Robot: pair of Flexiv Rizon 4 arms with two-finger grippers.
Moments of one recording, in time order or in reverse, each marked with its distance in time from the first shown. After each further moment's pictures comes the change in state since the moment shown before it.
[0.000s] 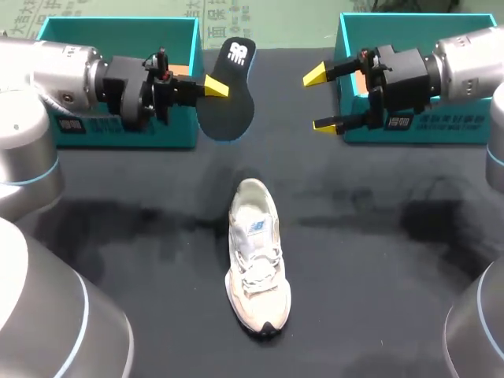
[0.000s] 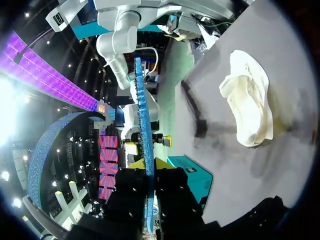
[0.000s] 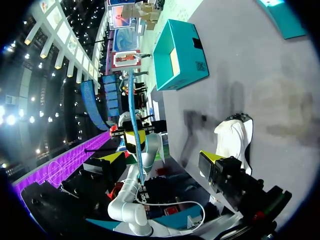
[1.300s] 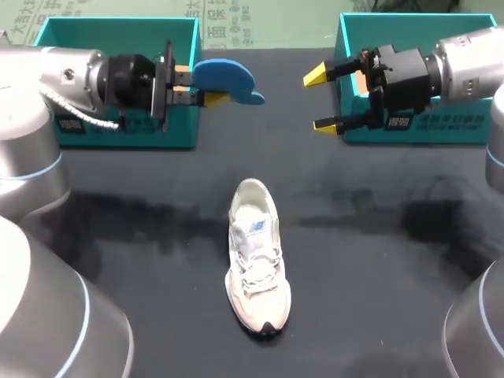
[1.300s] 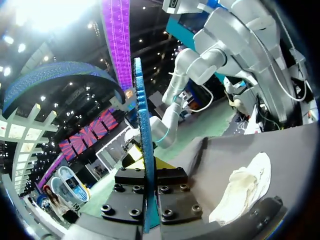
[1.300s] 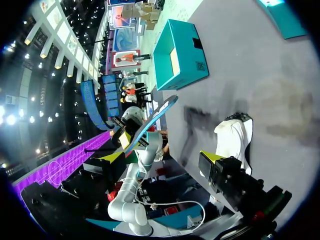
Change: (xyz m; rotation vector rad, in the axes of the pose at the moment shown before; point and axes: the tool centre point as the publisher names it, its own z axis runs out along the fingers) left arm -0.019 -0.013 -0.001 0.175 -0.114 -0.832; right arm 0.000 -0.001 -0.001 -0.001 0.000 0.001
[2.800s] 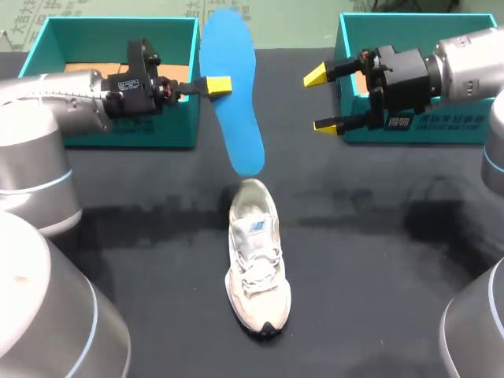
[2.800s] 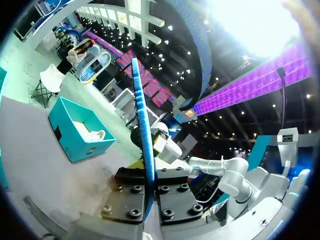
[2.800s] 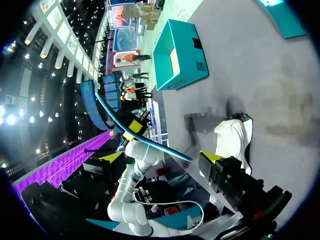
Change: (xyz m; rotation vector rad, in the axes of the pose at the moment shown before) left arm -0.009 0.018 -0.003 0.046 -0.282 -1.437; right arm -0.001 0.000 0.000 -0.001 0.000 0.000
